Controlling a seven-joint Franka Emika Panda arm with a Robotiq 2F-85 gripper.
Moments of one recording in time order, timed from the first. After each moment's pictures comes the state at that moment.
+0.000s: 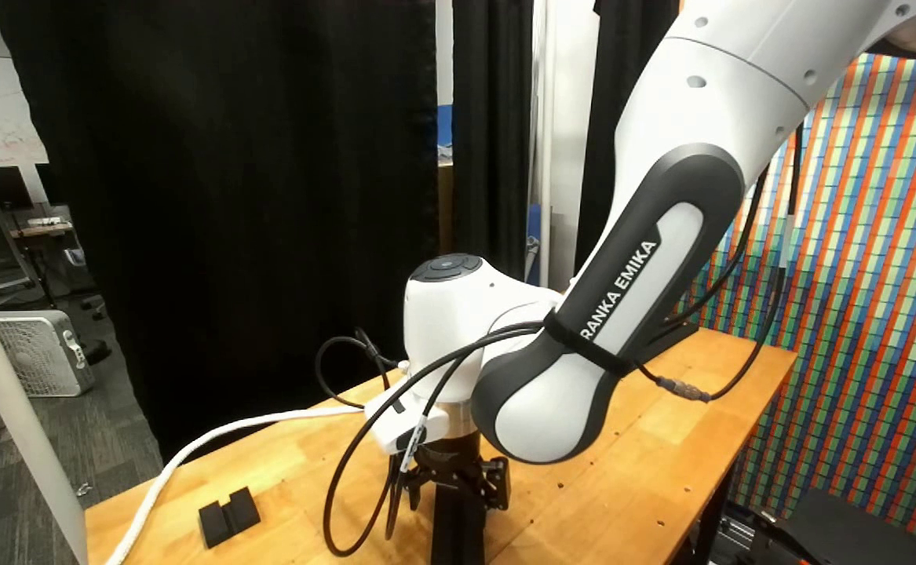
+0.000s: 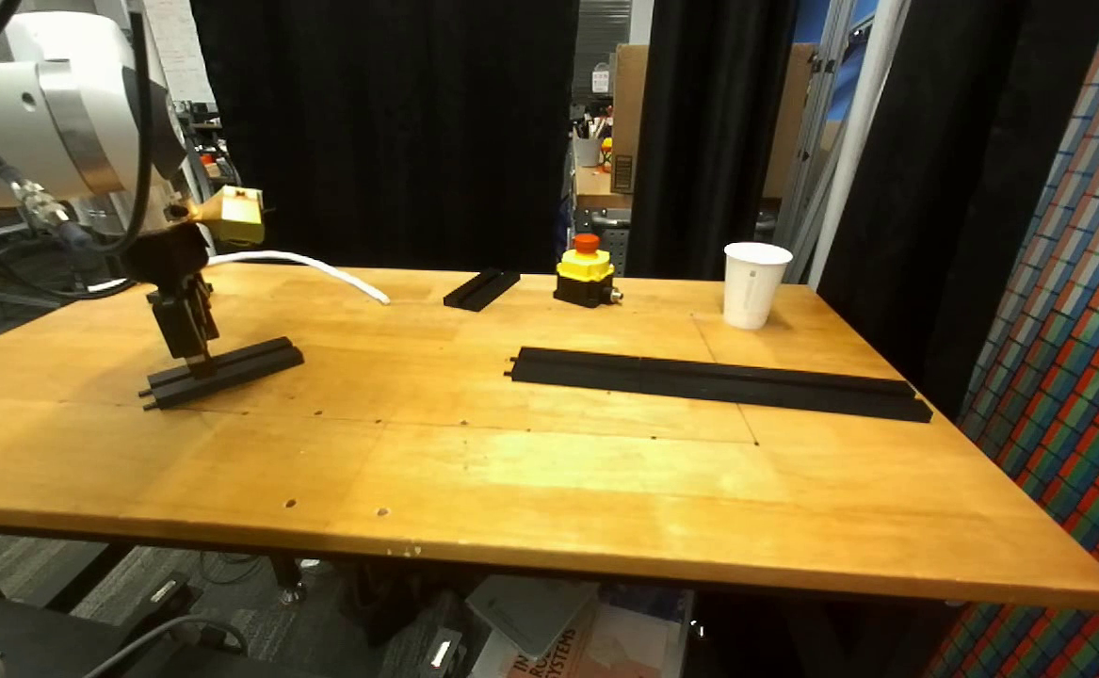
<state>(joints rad) 0.27 0.25 0.31 -2.36 -0.31 2.67 -1.47</state>
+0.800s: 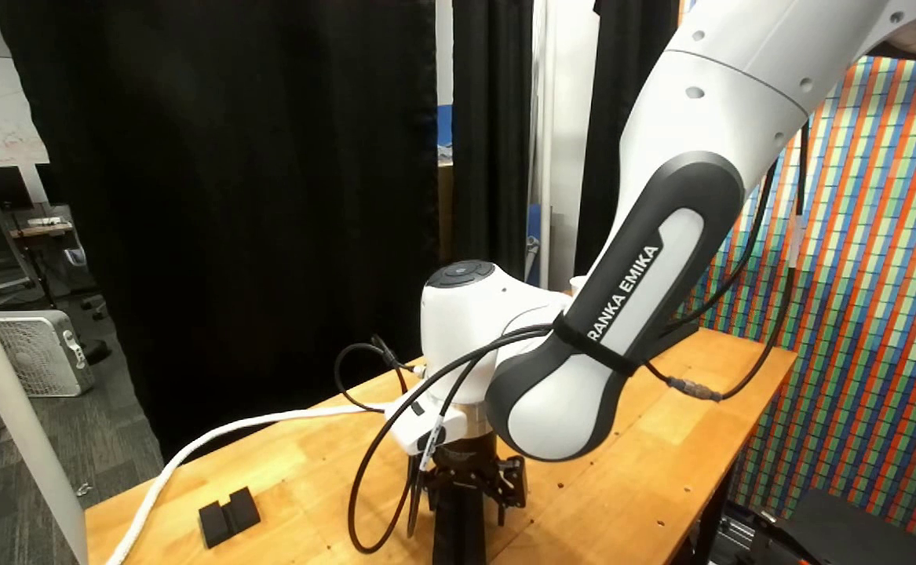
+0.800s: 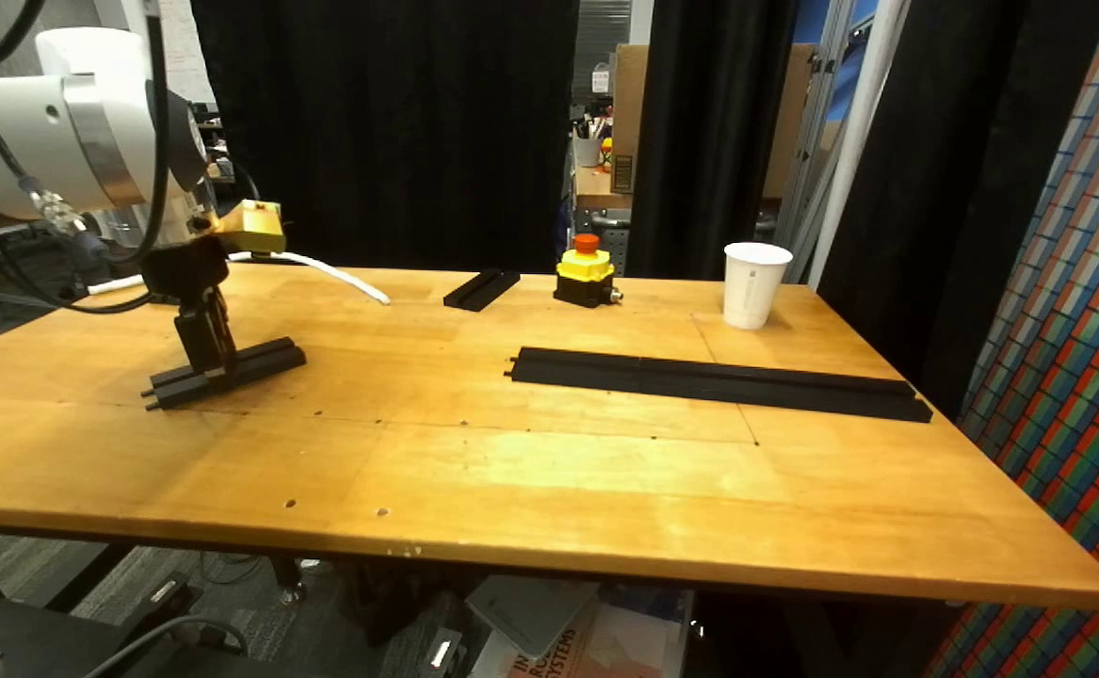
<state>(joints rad) 0.24 0.26 0.31 -2.39 -0.31 2.67 -1.51</state>
